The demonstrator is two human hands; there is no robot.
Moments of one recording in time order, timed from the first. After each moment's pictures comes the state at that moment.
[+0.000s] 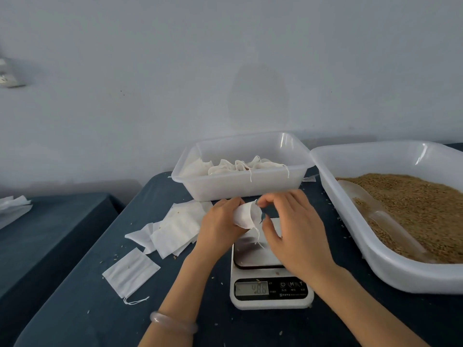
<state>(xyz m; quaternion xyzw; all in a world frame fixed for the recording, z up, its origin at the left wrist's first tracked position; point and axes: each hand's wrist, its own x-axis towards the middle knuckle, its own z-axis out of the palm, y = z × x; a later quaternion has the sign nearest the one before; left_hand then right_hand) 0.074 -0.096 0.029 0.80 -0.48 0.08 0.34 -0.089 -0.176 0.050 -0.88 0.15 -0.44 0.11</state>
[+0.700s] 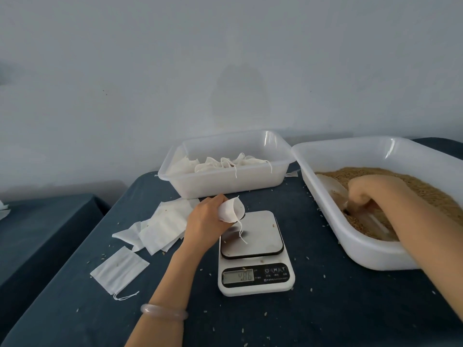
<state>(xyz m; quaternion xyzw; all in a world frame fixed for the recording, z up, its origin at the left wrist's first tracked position) 0.075 -0.092 0.026 0.83 -0.45 0.05 0.33 -0.149 -0.346 0.093 -0.83 0.51 0.20 0.03</state>
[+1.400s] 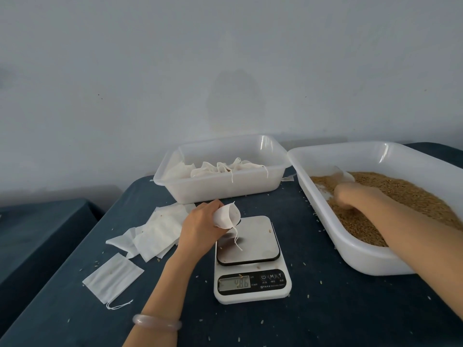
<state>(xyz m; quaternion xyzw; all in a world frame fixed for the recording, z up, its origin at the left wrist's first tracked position) 0.079 -0.090 0.024 0.83 -0.46 0.05 0.33 -0.128 -0.352 0.075 -0.83 0.55 0.13 0.05</state>
